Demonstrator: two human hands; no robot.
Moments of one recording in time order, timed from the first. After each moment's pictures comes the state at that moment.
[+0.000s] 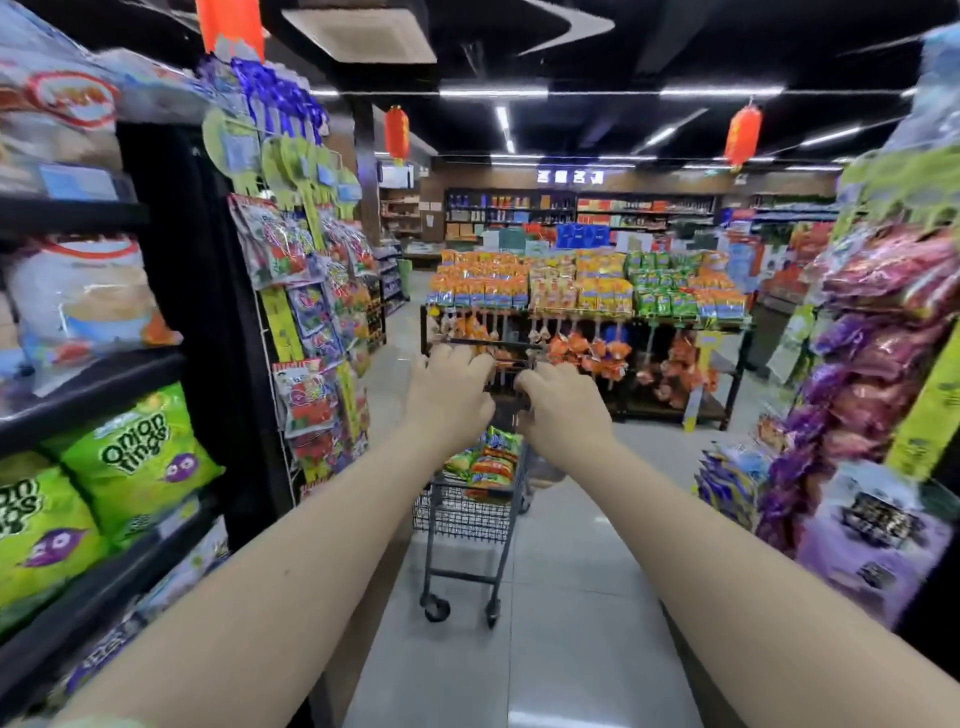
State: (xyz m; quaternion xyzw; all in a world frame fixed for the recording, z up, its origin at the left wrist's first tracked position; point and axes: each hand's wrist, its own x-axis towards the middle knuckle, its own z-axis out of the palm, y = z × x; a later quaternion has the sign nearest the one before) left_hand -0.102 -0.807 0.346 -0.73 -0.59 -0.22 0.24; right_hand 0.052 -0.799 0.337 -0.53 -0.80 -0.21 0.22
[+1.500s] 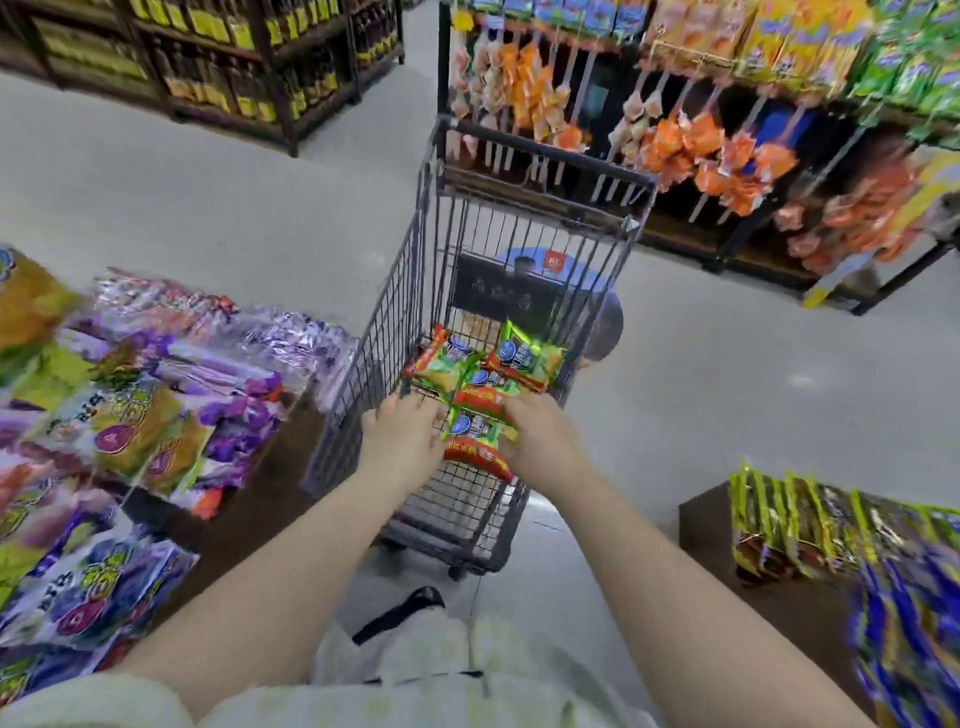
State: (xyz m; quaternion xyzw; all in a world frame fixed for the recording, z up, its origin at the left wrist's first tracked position) left_hand -0.145 -0.095 0.017 -0.64 -0.76 -0.07 -0.12; right_hand 0.033 -0.045 0.033 -0.50 -0.85 0.13 0.04
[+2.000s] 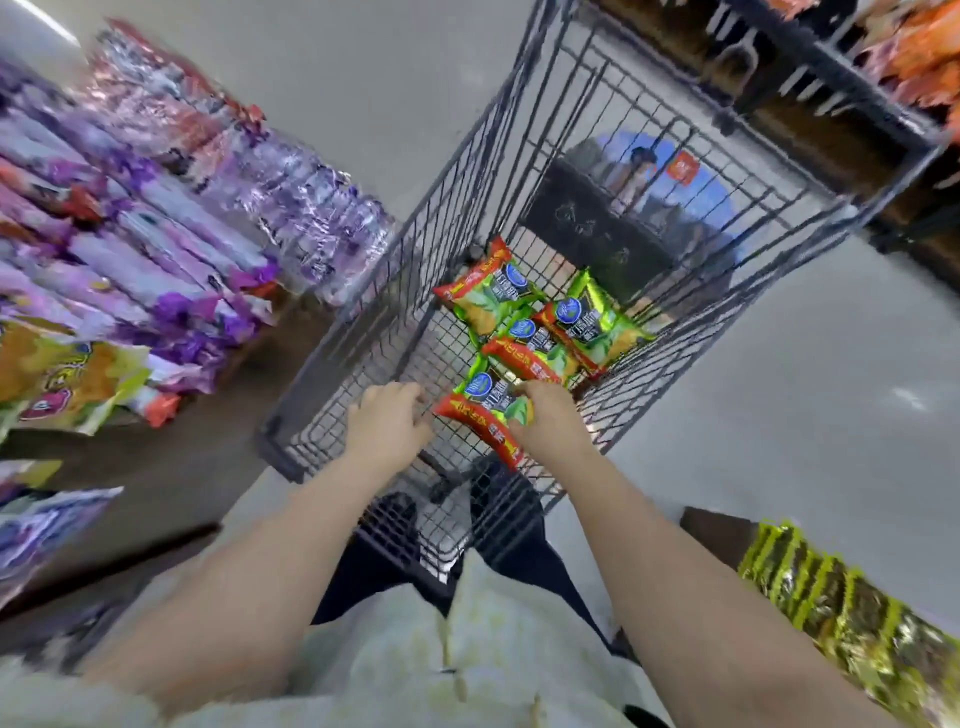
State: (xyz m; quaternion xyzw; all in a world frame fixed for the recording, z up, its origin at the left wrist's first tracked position) left_hand -0.171 0.008 -0.107 -0.43 -0.84 -0.03 -0.33; right_hand 0.002 0.131 -0.109 -0.48 -0.81 0.31 -0.15
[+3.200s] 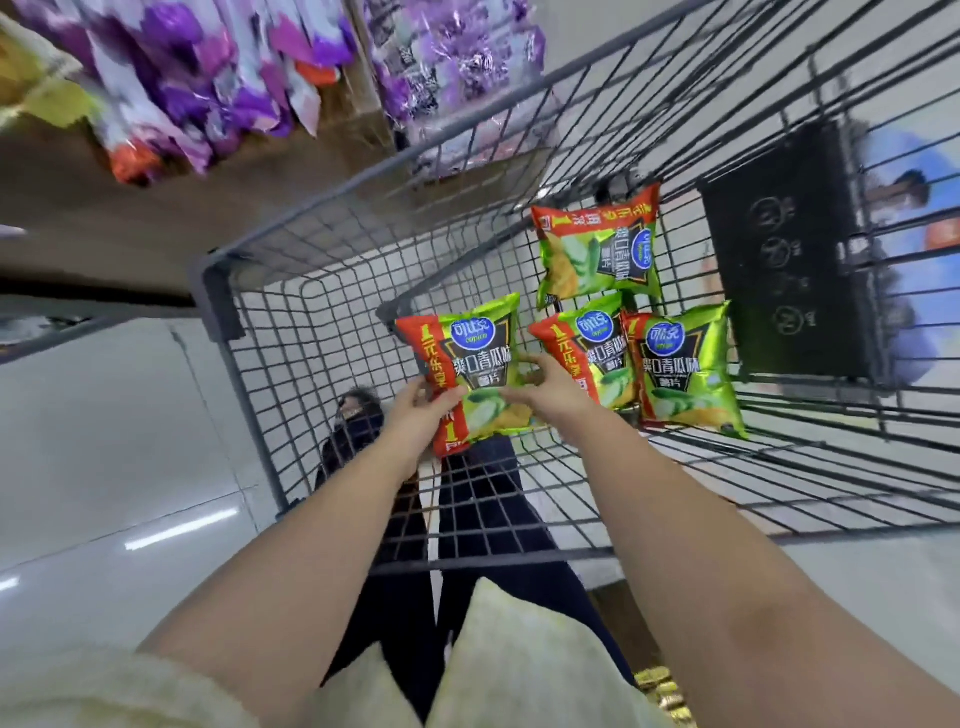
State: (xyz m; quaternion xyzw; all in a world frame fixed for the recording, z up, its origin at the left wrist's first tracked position) left_hand -0.069 0.046 -0.265 0.34 -0.66 -0.49 -0.45; right_hand -0.035 0.233 -0.262 -0.41 -0.60 0.59 -0.35
